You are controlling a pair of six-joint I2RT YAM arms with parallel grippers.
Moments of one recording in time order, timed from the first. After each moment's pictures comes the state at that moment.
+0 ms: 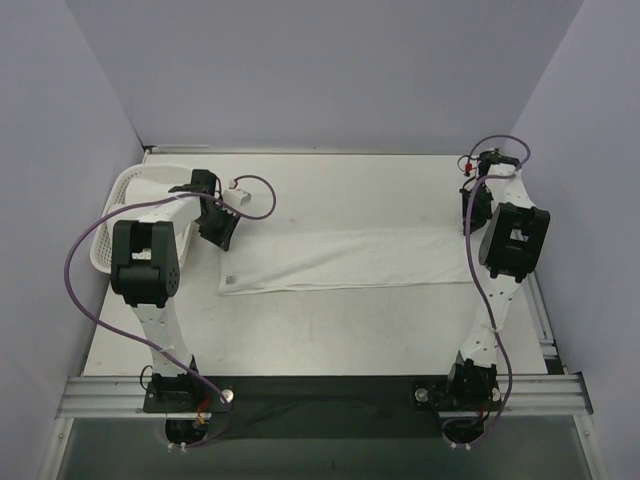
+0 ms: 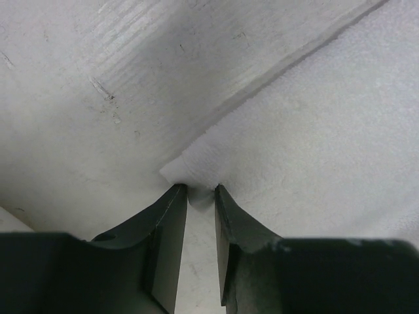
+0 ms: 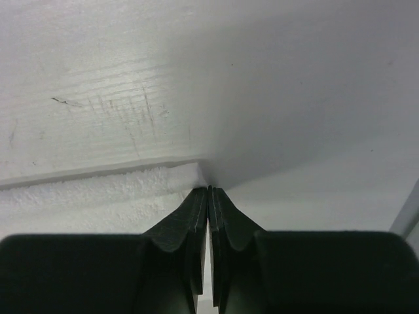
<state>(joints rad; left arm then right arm) -0.06 1.98 1.39 -0.68 0.18 0.45 -0.22 2.35 1.98 -1.06 0.02 -0.11</state>
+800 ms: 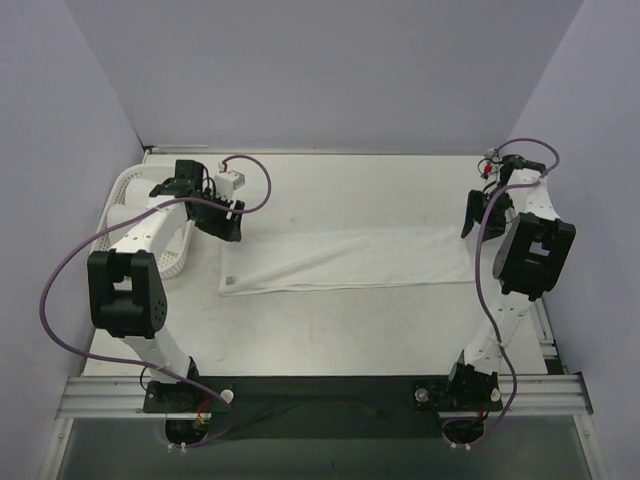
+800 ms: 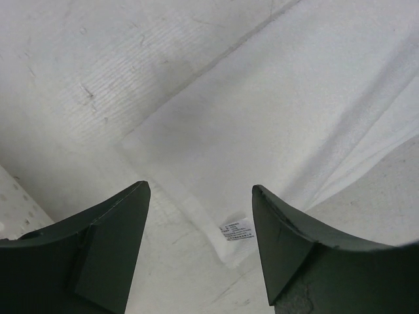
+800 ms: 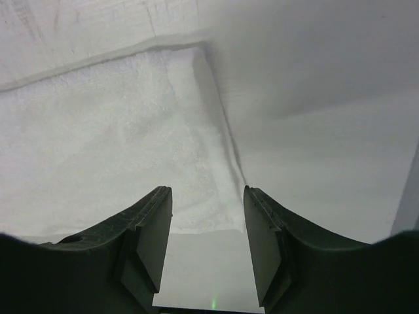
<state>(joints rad) -0.06 1.72 1.35 -0.70 0.35 0.34 -0.29 2.10 1.77 -1.08 -0.12 -0.06</state>
